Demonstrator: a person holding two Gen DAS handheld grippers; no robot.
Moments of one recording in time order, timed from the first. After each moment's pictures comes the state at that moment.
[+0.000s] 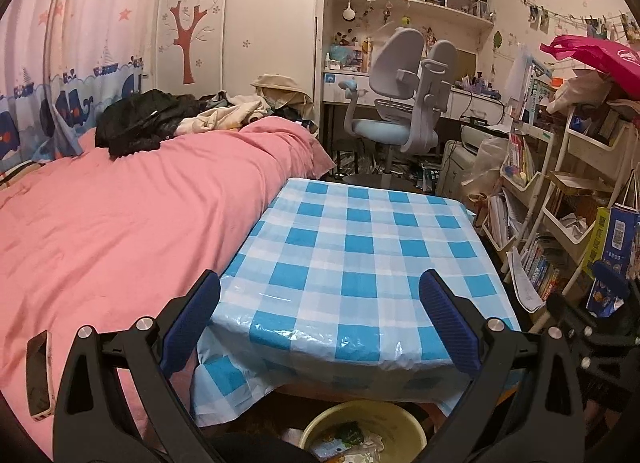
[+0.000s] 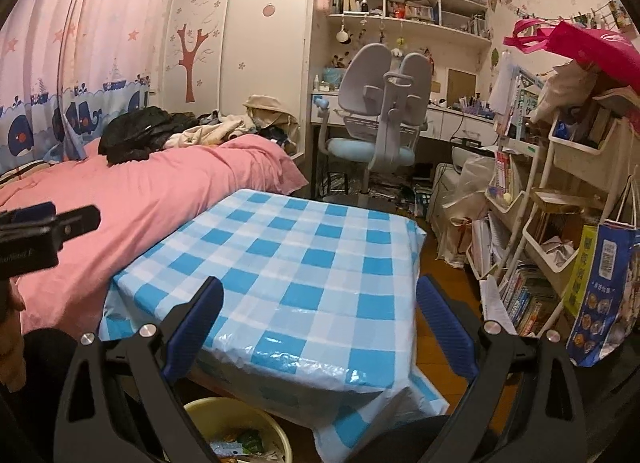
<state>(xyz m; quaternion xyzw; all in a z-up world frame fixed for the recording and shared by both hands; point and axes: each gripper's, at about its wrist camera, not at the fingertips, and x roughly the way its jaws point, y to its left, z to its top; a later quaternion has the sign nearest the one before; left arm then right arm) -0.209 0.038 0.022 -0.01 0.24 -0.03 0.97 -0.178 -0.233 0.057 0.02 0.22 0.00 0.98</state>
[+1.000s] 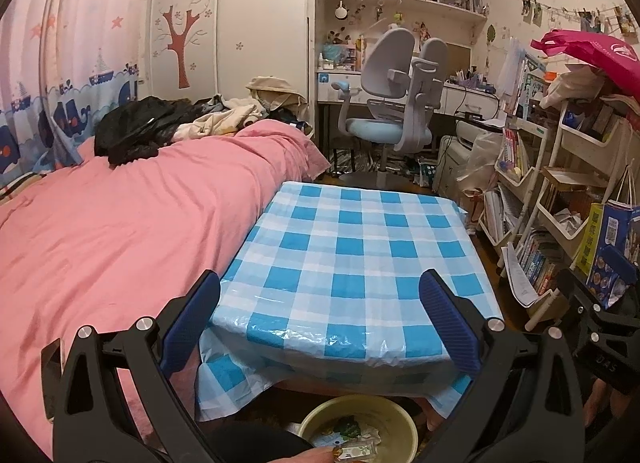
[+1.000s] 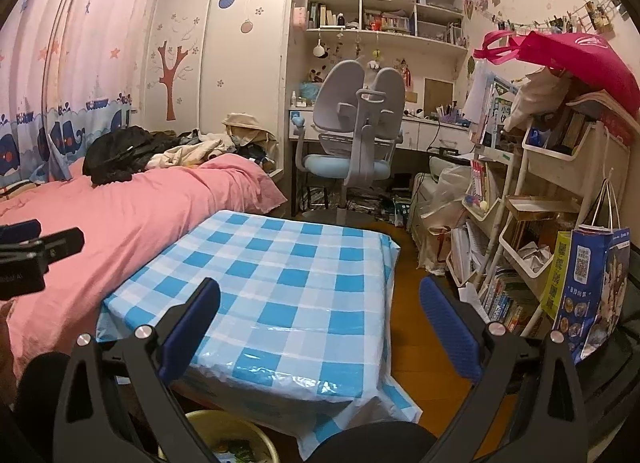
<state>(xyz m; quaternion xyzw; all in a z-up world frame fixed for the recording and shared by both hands) -0.221 0.021 0.051 0.01 0.25 -0.04 0.97 -0.192 -0.253 0.078 0.03 0.20 -0.02 0.98</state>
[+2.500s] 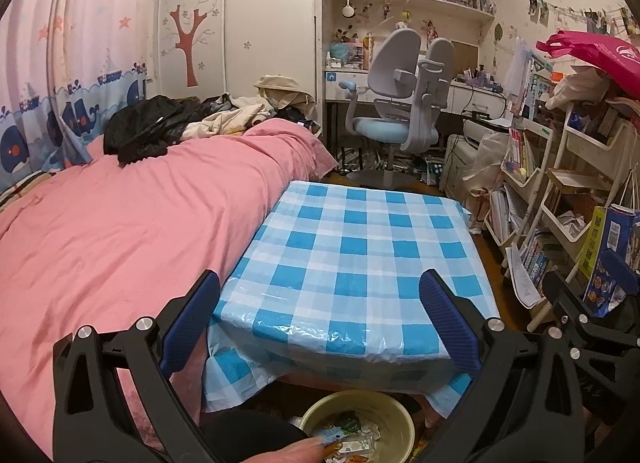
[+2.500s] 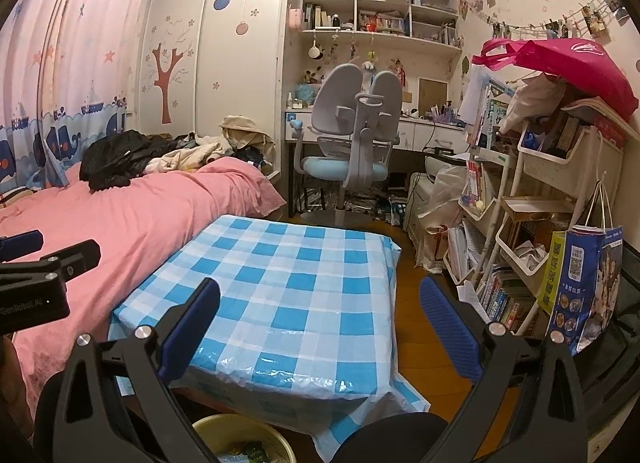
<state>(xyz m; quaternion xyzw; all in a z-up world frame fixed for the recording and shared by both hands) -0.235 0.012 0.062 0.01 0.26 -0.02 0.97 -0.197 -0.231 0.092 0.04 0.20 -0.04 0.98</state>
